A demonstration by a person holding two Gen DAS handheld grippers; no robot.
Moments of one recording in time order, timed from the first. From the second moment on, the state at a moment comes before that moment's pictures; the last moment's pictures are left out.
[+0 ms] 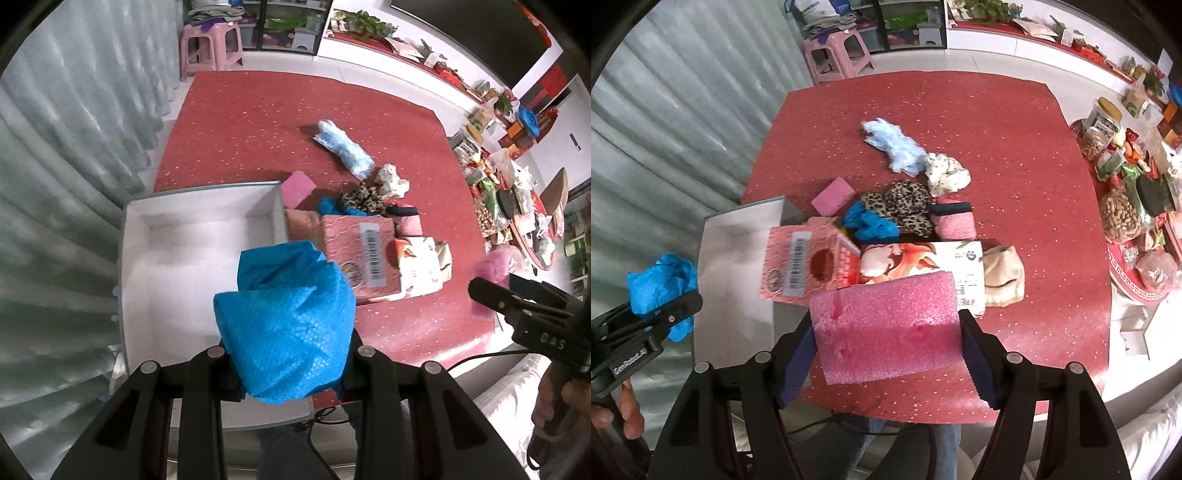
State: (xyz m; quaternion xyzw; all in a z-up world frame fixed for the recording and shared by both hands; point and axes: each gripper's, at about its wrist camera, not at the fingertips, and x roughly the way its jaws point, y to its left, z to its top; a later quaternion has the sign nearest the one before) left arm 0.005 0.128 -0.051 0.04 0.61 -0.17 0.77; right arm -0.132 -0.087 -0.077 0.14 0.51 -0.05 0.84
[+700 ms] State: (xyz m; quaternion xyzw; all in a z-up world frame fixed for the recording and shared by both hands) left arm 0.007 0.209 -0.065 -0.02 0.61 -0.10 0.79; right arm -0.092 0.040 -0.056 0.03 0.52 0.05 0.85
